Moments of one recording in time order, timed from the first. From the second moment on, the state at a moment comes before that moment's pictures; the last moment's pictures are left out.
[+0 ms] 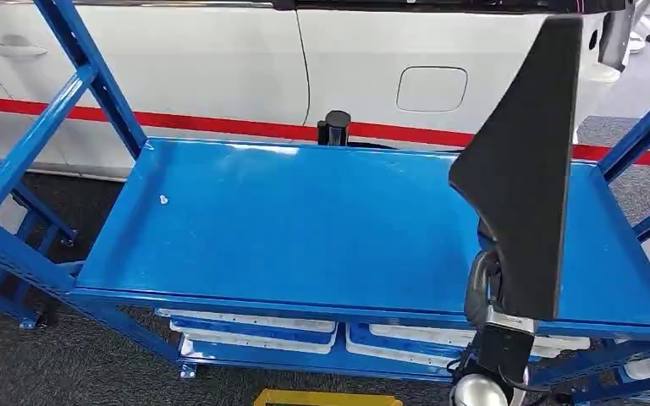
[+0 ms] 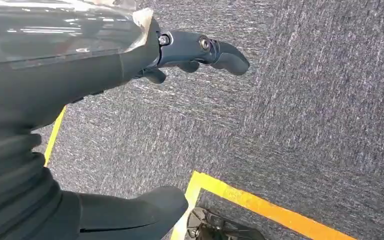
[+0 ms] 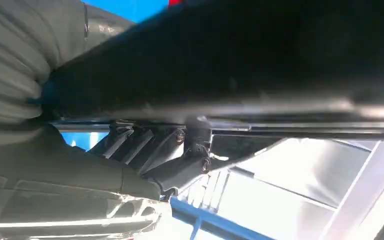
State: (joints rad) left arm -0.09 -0.22 1.20 -0.39 -0.96 0.18 -0.19; right arm 0.12 0.18 0.09 -1.77 0.48 -0.59 -0.39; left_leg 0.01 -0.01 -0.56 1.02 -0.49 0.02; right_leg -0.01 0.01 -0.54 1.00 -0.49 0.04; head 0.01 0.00
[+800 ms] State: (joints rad) left arm -0.09 -0.22 1.21 -0.39 -0.96 0.17 -0.19; right arm 0.11 0.17 0.09 -1.76 0.47 -0.58 -0.42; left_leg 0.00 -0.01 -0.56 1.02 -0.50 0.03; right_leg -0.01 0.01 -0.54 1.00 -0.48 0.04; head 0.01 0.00
